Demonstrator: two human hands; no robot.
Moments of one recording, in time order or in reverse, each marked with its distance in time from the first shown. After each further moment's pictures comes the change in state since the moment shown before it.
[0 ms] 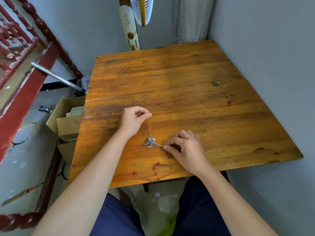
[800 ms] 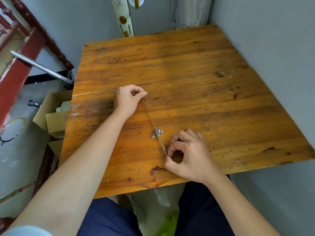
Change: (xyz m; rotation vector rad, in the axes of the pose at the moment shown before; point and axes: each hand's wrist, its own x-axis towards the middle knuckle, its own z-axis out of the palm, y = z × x) left_hand 0.068 -0.010 0.016 0.089 0.120 -0.008; right_hand -0.003 -0.008 -0.008 0.041 -0.053 -0.003
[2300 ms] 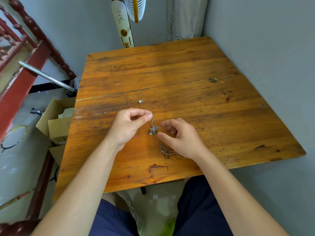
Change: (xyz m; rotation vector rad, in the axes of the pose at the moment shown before) left_hand -0.098 0.037 -0.042 -0.432 -0.297 -0.095; right_hand 0.040 0.004 -0.005 0.248 -0.063 0.182
